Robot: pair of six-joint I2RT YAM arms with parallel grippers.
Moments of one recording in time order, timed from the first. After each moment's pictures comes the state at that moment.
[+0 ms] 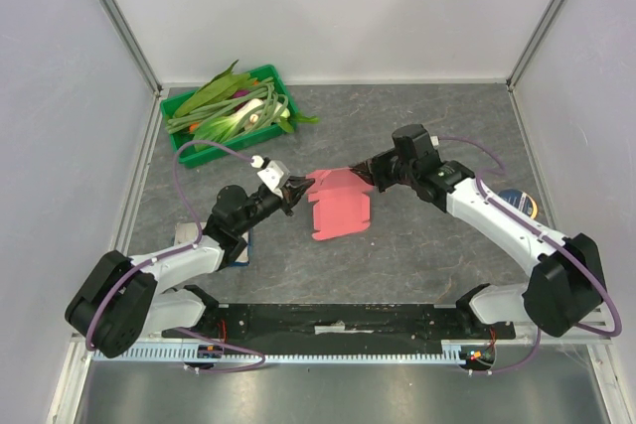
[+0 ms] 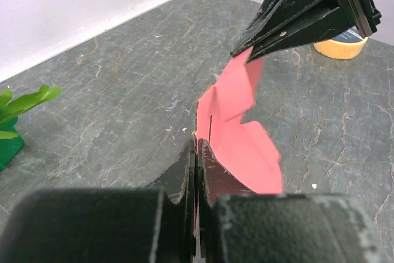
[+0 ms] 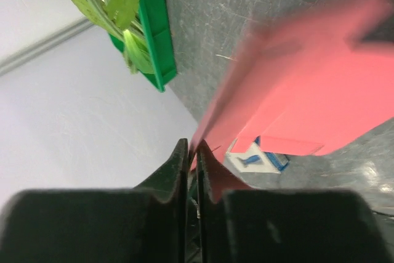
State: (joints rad) left arm -0.58 1.20 0.37 0.89 0.31 0.00; right arm 0.55 1.34 1.02 -0.36 -0.08 1.67
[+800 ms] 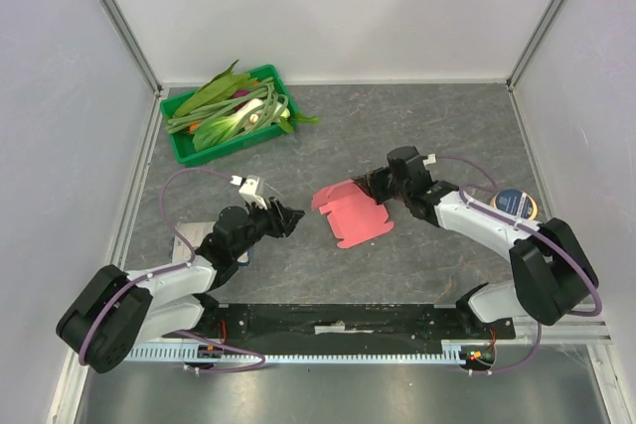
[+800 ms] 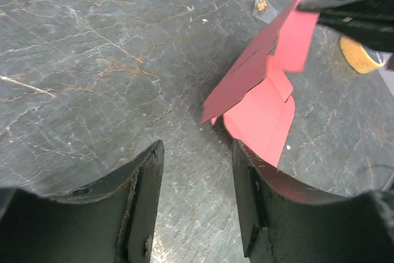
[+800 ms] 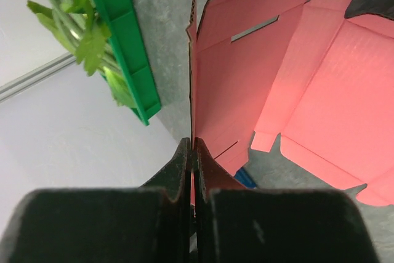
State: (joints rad) left arm -0.59 1.10 0.17 0.70 0.06 -0.51; right arm 0.56 1.40 0.82 -0.09 0.00 1.71
